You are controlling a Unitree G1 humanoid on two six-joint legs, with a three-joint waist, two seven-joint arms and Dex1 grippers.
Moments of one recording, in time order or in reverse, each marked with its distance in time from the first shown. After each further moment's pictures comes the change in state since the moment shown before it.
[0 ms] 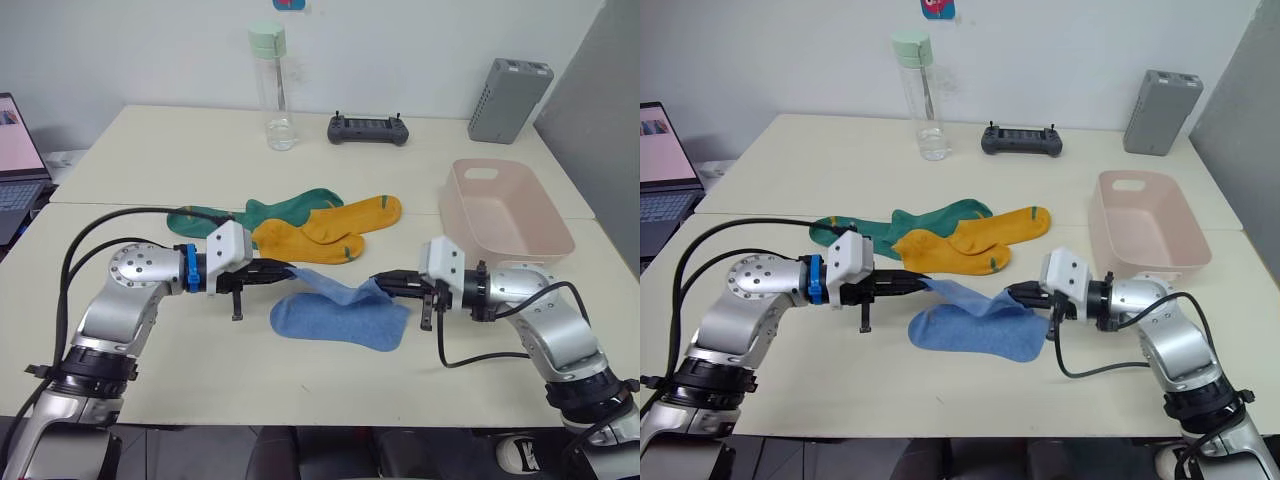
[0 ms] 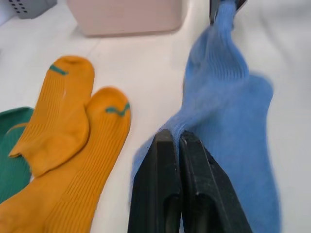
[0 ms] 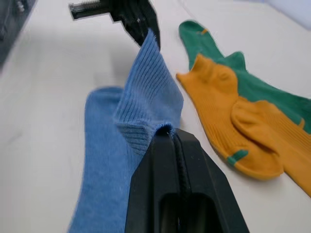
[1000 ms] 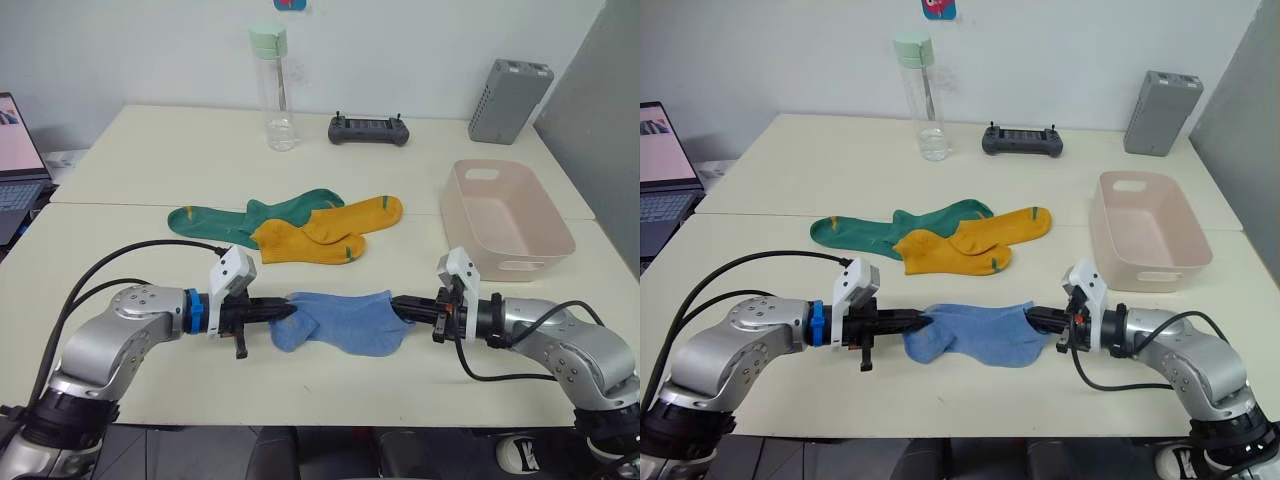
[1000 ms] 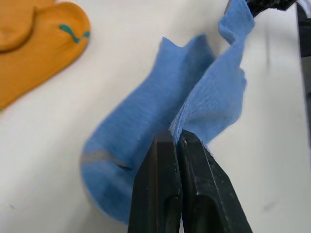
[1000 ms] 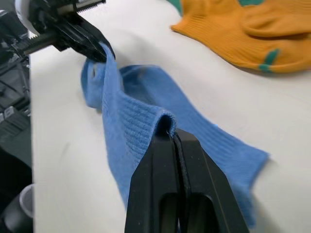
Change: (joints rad) left arm 0.165 -0.019 0.007 -0.168 -0.088 0.364 0.202; right arm 0.132 -0.068 -0.034 -0.046 0.272 0.344 -0.227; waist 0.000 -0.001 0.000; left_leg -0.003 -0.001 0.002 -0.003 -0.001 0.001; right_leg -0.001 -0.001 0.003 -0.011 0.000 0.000
